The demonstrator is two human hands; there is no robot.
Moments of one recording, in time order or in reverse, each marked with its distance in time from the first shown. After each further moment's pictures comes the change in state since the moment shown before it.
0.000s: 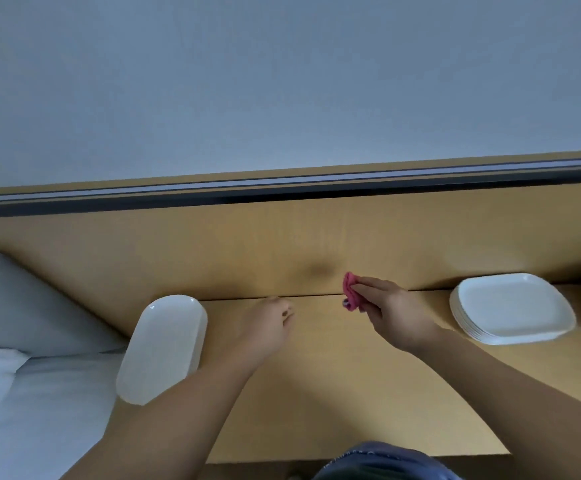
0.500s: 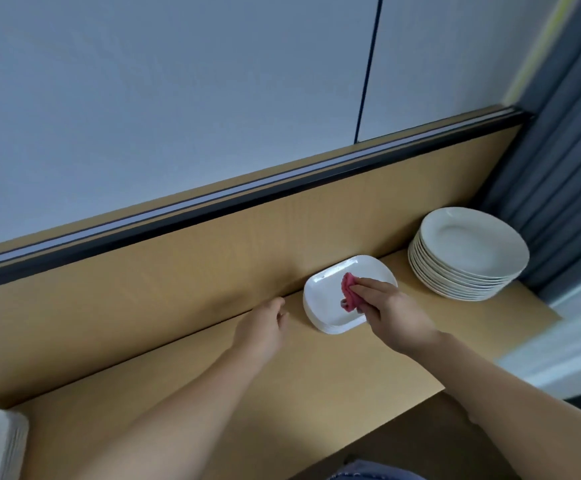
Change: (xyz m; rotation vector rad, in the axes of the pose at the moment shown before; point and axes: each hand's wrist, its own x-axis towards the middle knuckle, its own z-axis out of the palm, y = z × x) left_hand 0.073 0.233 0.112 -0.052 -0.099 0.234; right_hand -0.153 0.138 -0.152 -0.103 0.199 0.357
